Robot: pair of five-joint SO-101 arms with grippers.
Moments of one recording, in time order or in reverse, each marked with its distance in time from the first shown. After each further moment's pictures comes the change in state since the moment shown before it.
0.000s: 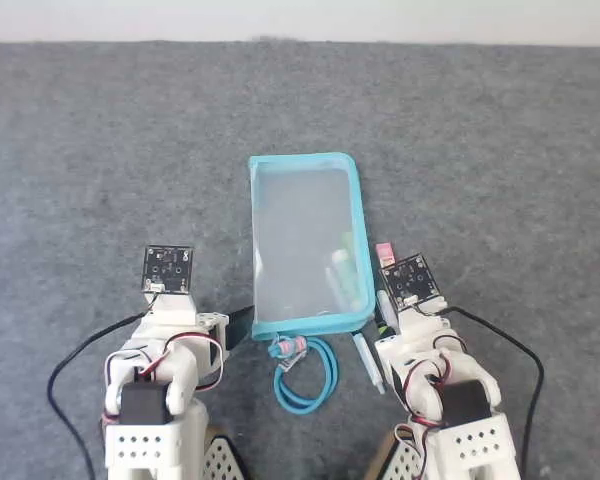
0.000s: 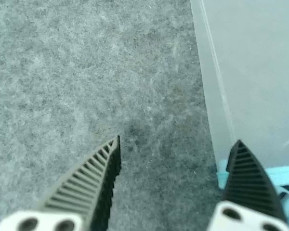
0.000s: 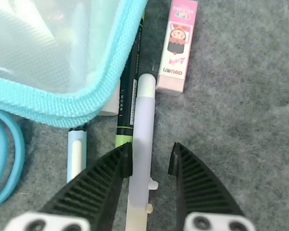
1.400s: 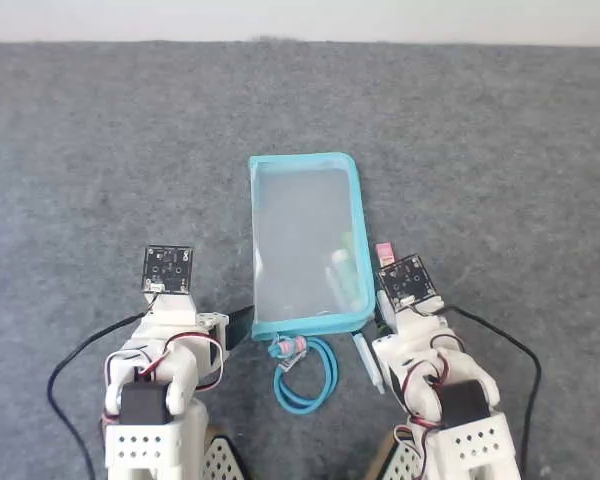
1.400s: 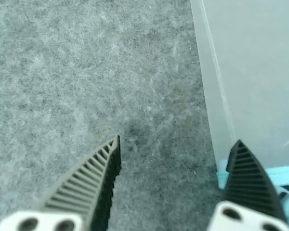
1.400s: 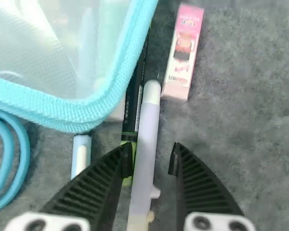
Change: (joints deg) left arm 0.0 0.0 0.0 0.0 0.0; right arm -1.2 0.0 0.0 -2.5 1.6
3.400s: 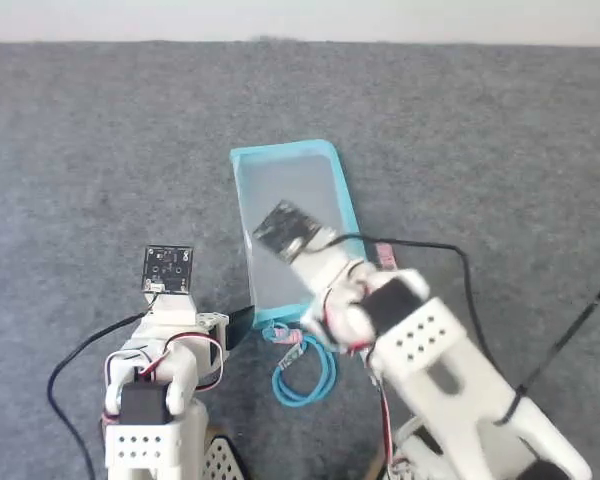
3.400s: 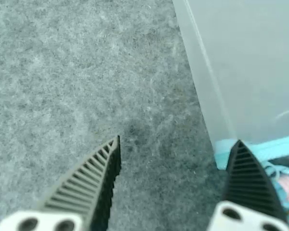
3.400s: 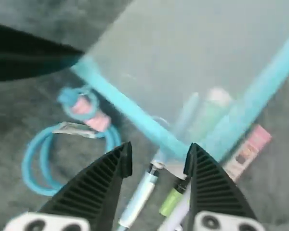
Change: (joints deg) left arm 0.1 0.0 0.0 0.0 0.0; right arm -24.6 59.7 -48.5 0.4 4.4
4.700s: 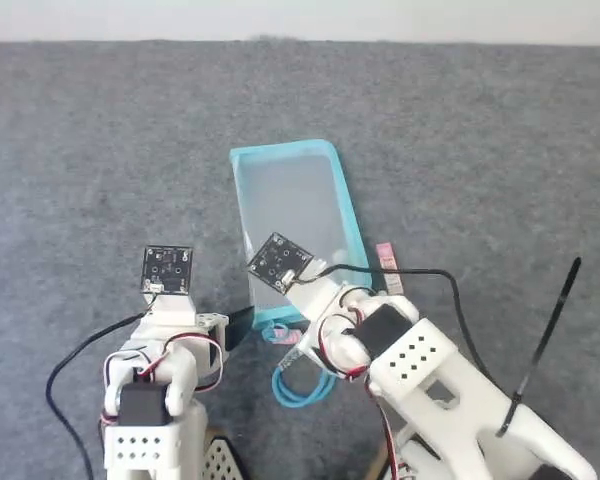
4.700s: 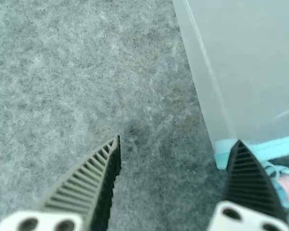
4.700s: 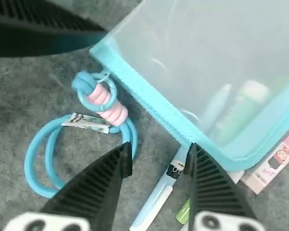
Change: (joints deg) left arm 0.0 0.0 0.0 0.0 0.0; right arm -2.0 -1.8 10.6 -7.5 -1.3
